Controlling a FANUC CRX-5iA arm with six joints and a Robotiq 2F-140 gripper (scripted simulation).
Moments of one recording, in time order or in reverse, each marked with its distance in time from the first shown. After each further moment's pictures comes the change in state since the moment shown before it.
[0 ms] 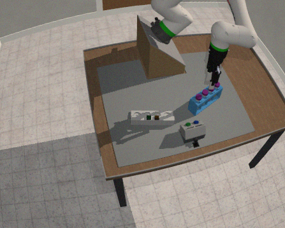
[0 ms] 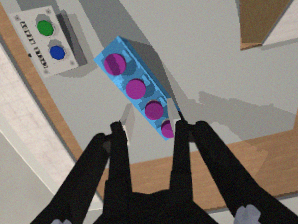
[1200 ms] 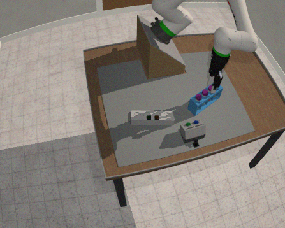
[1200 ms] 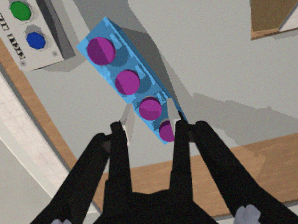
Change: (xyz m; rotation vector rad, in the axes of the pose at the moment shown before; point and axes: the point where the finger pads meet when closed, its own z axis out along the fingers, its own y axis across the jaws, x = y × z) arm -0.022 0.004 0.040 0.001 0.003 0.002
